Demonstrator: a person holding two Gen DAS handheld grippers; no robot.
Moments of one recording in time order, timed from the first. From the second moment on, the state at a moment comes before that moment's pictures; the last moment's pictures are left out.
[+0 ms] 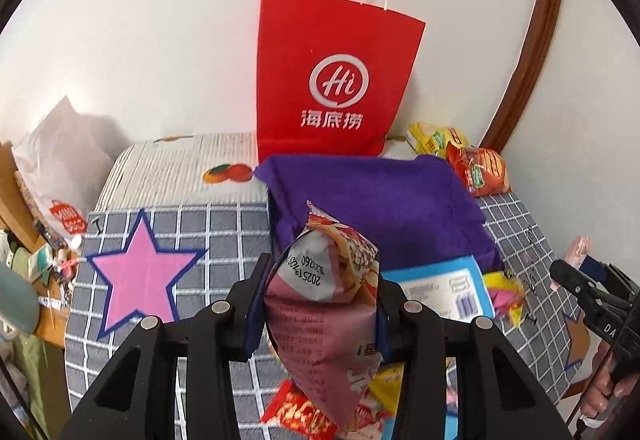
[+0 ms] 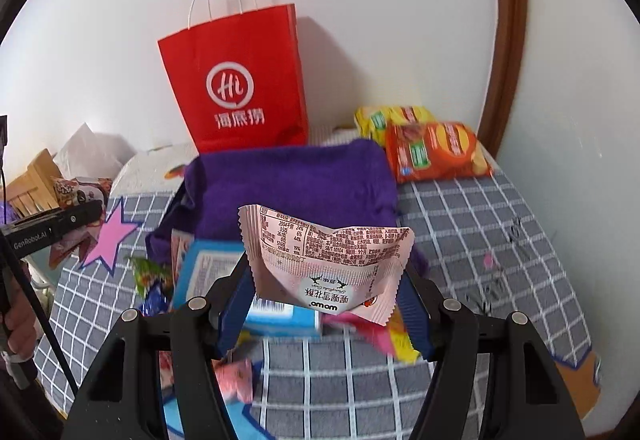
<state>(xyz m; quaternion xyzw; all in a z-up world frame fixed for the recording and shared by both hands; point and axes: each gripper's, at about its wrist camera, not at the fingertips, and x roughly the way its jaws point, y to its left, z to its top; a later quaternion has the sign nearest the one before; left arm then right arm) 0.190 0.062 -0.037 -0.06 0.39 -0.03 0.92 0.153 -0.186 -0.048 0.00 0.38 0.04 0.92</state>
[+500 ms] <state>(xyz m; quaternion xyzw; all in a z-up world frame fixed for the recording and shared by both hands) 0.270 0.060 -0.026 -0.07 0.39 -0.02 0.92 0.259 -0.187 -0.024 0.01 0.38 0.06 0.92</state>
